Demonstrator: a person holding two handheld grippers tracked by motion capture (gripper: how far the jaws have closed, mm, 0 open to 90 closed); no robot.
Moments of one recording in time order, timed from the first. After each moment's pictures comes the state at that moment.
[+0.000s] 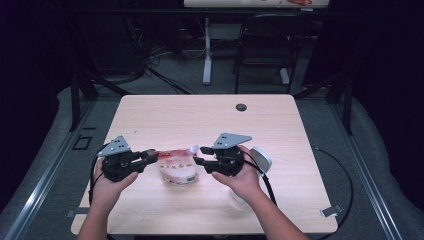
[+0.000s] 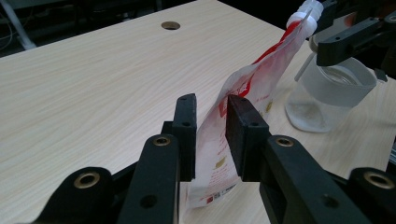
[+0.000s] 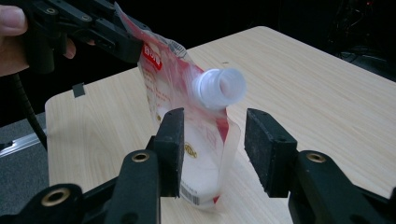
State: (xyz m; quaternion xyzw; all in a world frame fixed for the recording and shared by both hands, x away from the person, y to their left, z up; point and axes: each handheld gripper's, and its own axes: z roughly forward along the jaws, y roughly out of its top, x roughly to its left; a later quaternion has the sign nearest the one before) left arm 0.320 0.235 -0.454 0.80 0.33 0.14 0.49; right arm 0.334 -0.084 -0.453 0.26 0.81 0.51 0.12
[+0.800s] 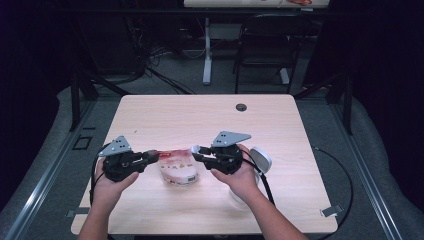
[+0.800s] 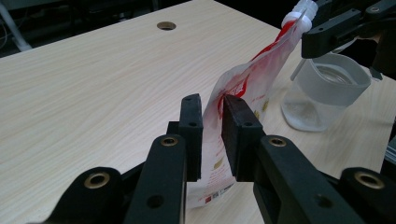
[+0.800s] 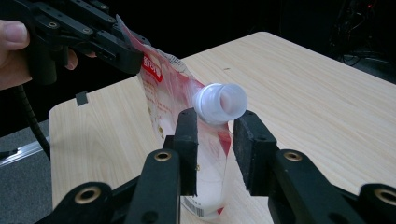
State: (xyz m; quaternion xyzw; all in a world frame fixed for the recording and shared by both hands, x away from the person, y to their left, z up) left arm 0.319 0.231 -0.452 0.80 0.32 0.13 0.49; right arm 0.337 -0.083 -0.451 0.26 0.80 0.52 0.12
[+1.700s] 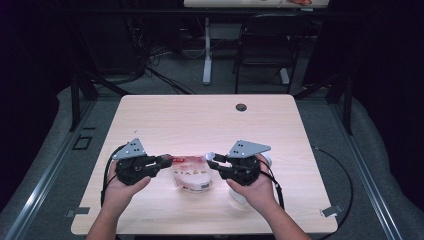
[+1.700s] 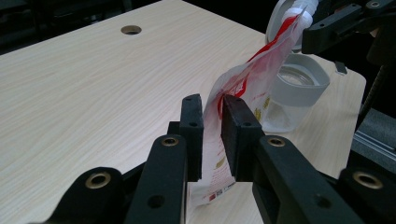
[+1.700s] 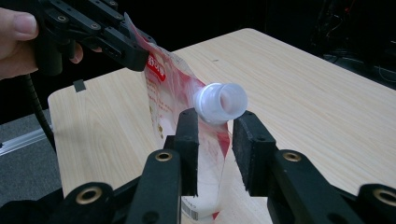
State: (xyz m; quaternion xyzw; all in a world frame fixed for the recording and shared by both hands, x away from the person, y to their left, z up) left arm 0.311 0.197 -0.449 0.81 0.28 0.11 0.50; right arm 0.301 -0.119 -0.443 0.27 0.80 0.51 0.15
